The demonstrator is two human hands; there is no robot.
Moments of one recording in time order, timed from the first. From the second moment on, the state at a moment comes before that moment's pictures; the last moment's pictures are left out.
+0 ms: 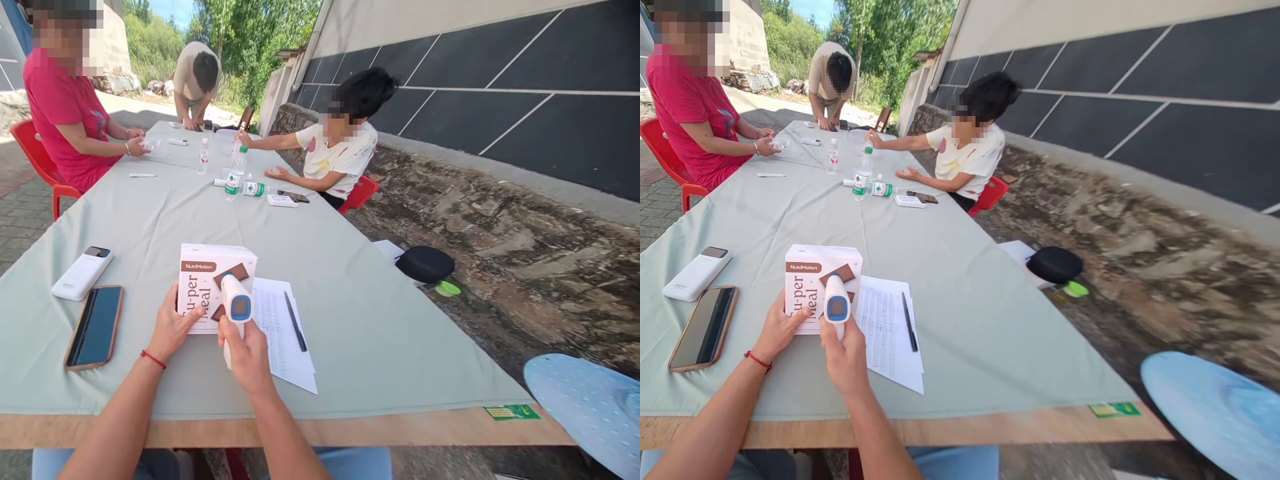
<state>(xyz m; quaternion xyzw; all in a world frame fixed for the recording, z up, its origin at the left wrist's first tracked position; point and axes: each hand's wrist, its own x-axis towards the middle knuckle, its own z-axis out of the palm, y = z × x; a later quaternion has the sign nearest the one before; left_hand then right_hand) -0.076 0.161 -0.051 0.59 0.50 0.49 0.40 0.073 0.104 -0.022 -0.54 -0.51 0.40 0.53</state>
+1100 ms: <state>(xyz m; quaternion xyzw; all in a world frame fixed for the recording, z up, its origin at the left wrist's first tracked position) -0.083 0.158 -0.054 0.52 0.55 0.56 0.33 0.290 0.130 -0.076 -0.84 -0.42 0.12 0.32</state>
